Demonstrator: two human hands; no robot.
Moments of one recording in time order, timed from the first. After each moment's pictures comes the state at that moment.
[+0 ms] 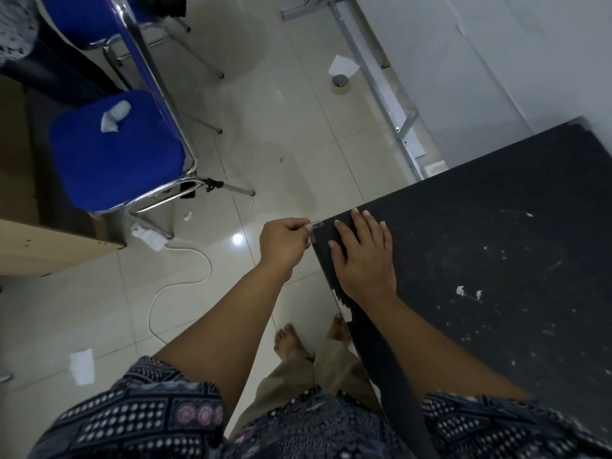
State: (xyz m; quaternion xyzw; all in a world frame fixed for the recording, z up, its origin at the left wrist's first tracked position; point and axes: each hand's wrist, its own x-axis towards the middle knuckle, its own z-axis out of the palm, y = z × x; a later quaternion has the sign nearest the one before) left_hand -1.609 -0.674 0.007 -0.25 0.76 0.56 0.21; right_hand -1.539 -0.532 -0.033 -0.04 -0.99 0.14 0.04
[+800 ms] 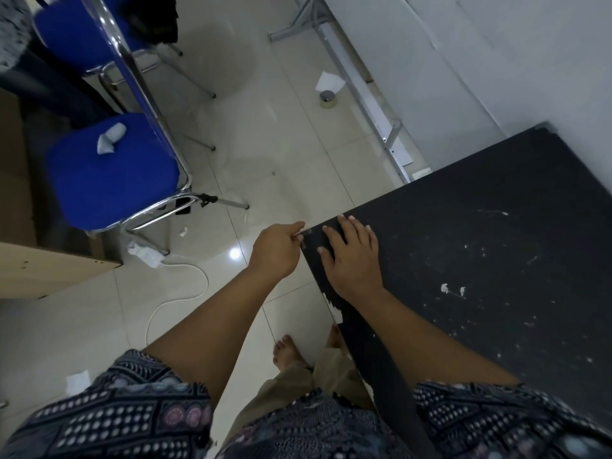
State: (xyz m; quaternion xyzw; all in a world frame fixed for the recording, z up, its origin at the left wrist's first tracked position) left_hand -1.610 -0.679 0.020 0.03 0.93 0.28 0.23; right_hand -1.543 -0.531 -0.025 -0.05 -0.98 0.18 0.02
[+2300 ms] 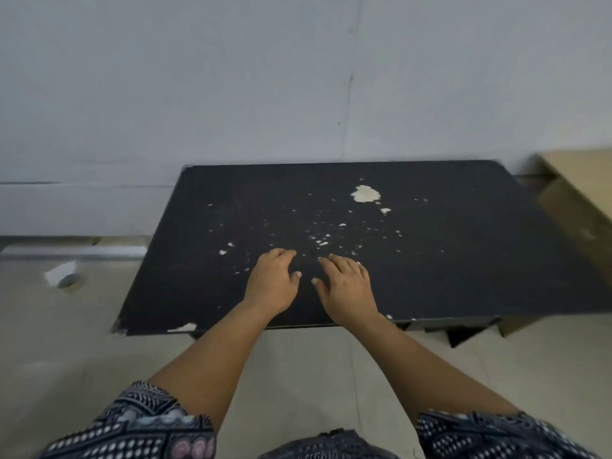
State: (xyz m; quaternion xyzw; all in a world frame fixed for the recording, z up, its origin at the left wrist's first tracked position) left_hand -1.331 -0.588 0.125 0.65 0.72 0.18 0.16; right_hand -1.167 -0.572 0.097 -0.56 -0.81 0.13 0.14
